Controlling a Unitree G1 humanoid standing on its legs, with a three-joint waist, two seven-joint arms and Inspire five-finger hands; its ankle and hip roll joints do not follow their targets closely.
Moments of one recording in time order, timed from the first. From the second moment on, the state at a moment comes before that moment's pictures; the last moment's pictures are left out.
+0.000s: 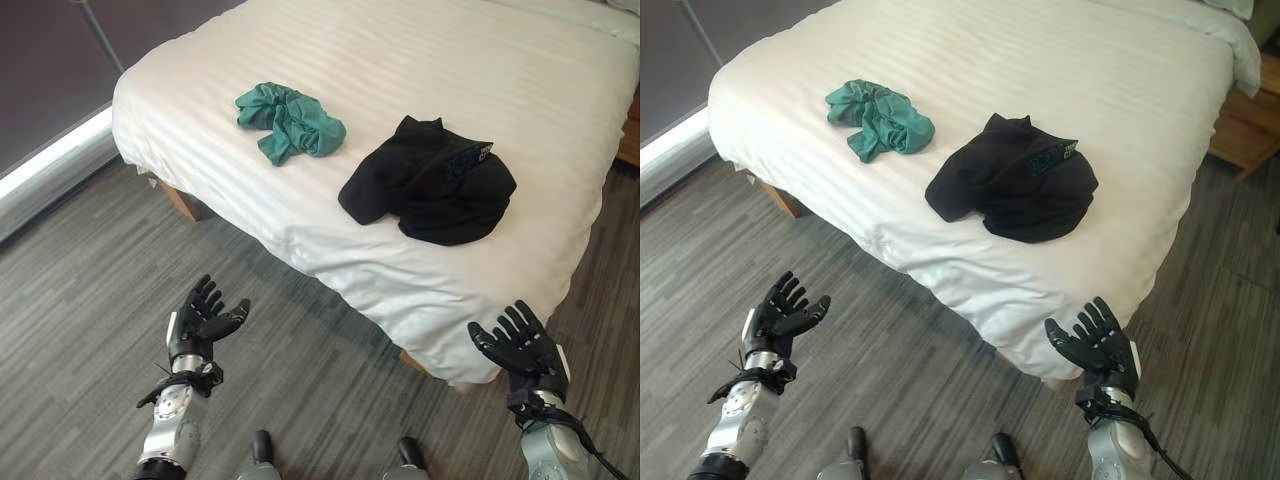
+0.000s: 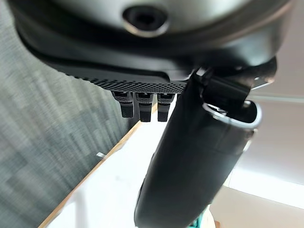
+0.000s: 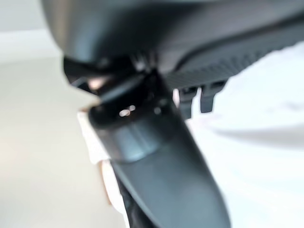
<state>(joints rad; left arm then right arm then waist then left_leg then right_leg) -0.04 0.38 -0.07 0.44 -0.68 -0.27 0.10 0.18 -0.36 -0.16 0.28 0.70 -0.22 -0.03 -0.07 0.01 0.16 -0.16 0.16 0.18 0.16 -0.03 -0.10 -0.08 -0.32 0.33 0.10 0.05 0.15</state>
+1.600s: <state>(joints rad) -0.19 0.37 -0.06 0.29 -0.69 -0.32 0.08 0.32 -0.31 -0.15 0.38 0.72 -0.20 -0.04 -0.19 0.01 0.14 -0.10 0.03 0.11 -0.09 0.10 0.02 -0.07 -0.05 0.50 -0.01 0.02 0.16</state>
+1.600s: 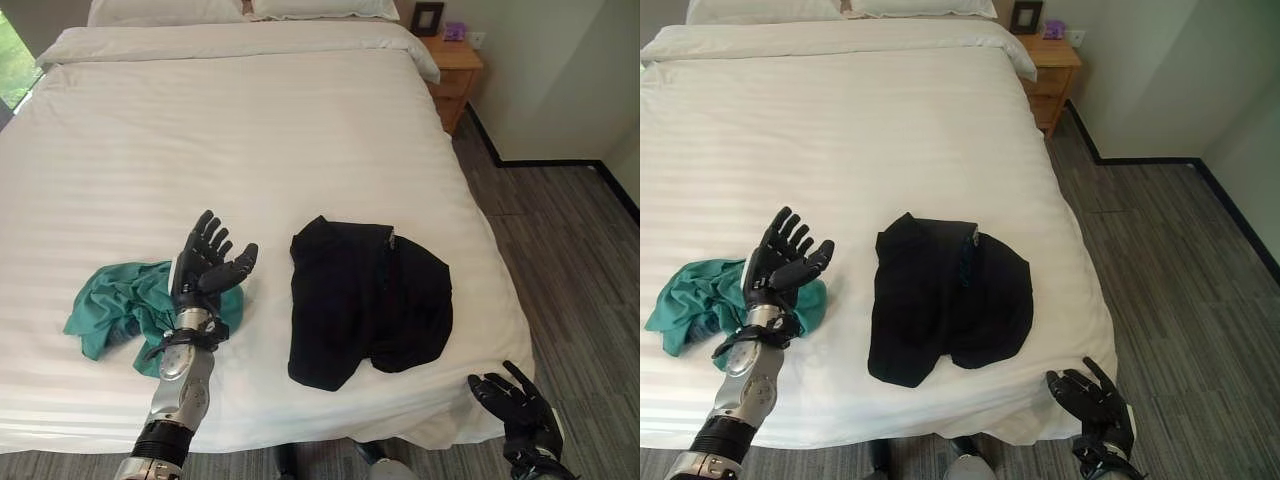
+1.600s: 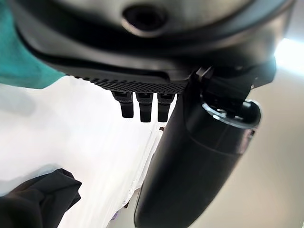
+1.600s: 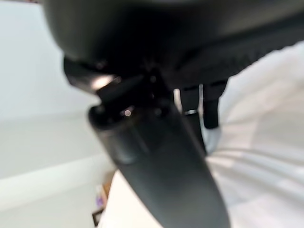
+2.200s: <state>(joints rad) 0.07 0.62 0.33 0.06 -0.27 -0.23 0.10 0.36 -0.50 -0.28 0.27 0.52 -0.08 -0.01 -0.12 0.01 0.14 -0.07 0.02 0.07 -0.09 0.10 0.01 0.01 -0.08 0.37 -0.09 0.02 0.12</state>
